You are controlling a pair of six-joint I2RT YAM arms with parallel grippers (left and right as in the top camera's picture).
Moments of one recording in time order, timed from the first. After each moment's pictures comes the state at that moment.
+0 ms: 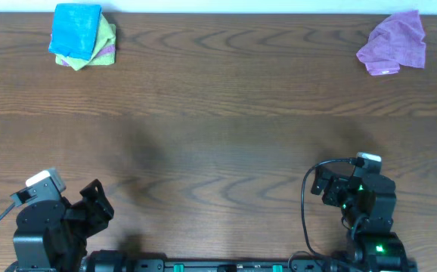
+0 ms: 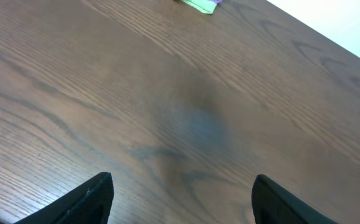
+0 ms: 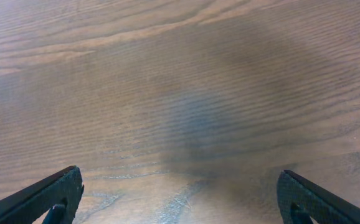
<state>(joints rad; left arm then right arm) -0.03 0.47 1.01 -1.25 -0.15 -0.49 -0.04 0.53 0.29 -0.47 -0.01 0.25</state>
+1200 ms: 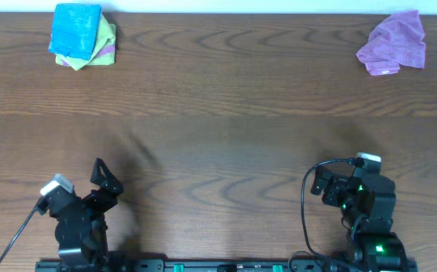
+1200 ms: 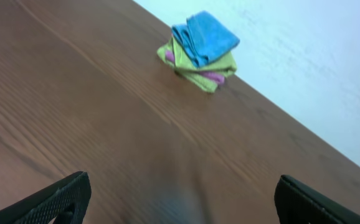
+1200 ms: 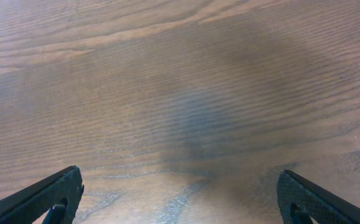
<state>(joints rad) 0.06 0.02 0.26 -0.55 -0.23 -0.55 -0.04 0.53 0.29 -0.47 -0.01 0.25</state>
